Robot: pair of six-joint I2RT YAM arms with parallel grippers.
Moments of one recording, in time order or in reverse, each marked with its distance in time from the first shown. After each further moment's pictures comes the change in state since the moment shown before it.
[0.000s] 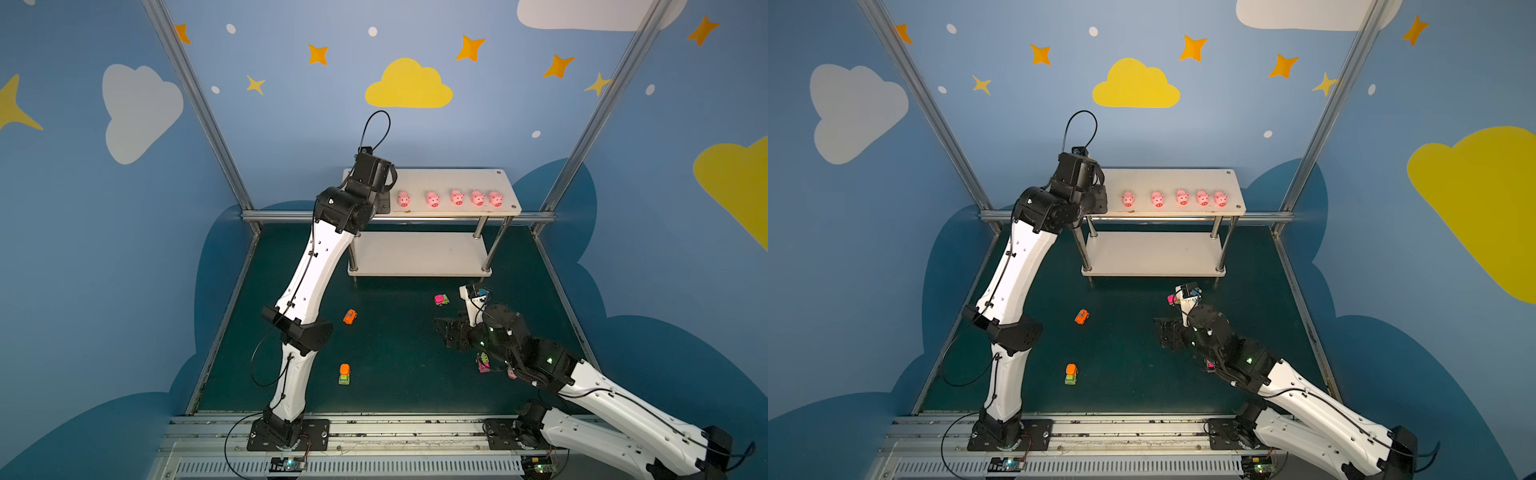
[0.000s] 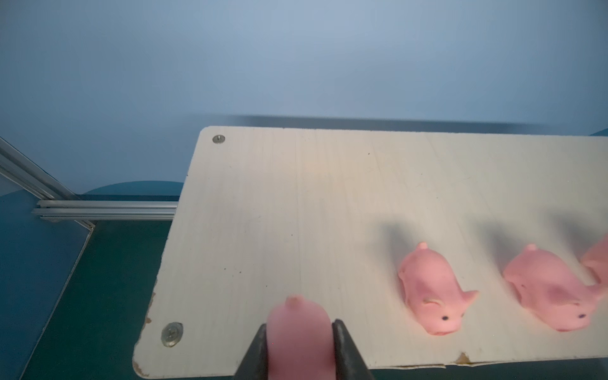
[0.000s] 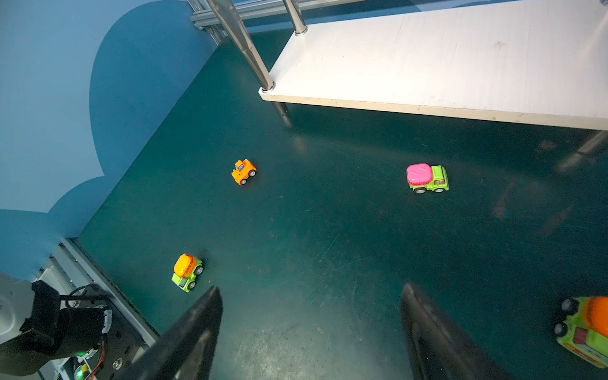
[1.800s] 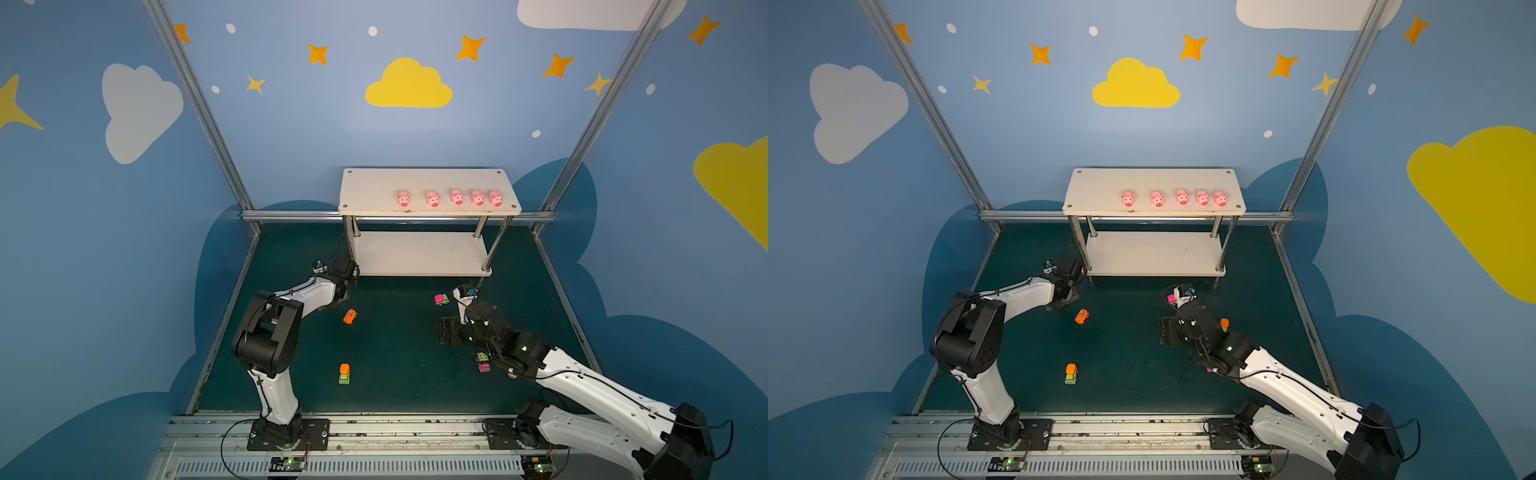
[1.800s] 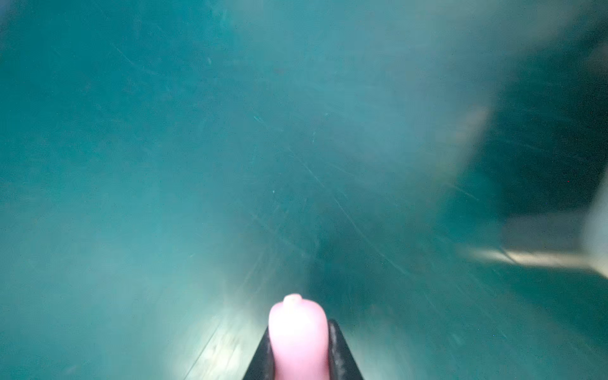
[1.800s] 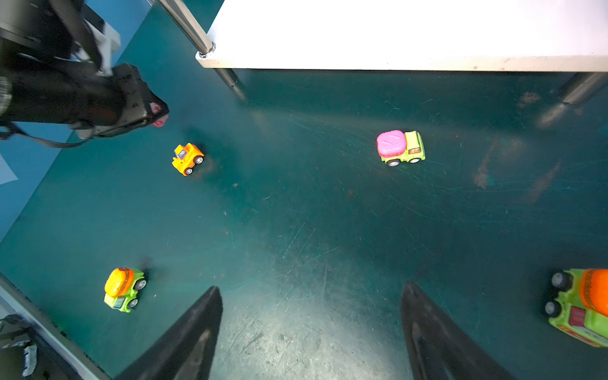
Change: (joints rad) left arm 0.177 -0.389 -1.686 0.721 -0.096 -0.375; right arm -0.069 0.149 -0.058 0.071 0.003 0.020
